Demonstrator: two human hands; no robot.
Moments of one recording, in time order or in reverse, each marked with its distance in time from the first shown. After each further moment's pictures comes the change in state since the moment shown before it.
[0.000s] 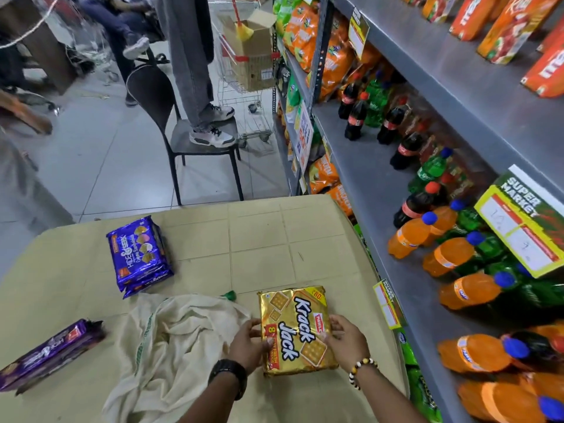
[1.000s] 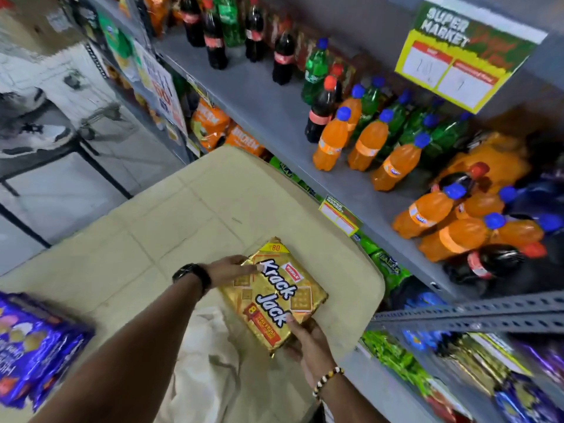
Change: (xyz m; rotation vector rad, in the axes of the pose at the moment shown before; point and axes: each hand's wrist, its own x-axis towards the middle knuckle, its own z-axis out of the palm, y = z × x) left_hand 0.146 0.118 0.020 1.065 -0.736 0.095; right_hand -0.079 -0.012 0.139 1.260 0.349 0.462
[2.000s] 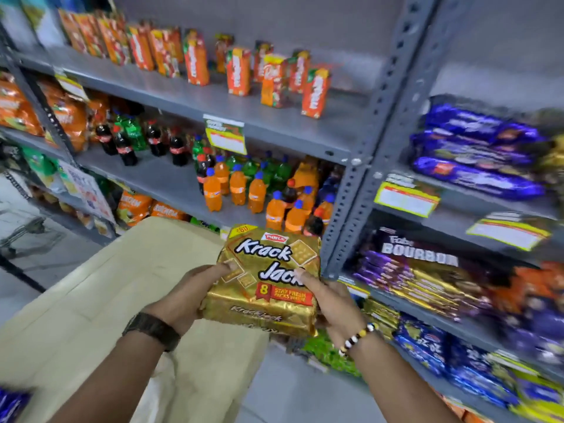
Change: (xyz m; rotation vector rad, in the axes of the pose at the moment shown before) left_hand -0.295 0.148 0.186 -0.356 0.061 0.373; right_hand -0.283 -0.125 -0.139 -0.059 0.049 -0.434
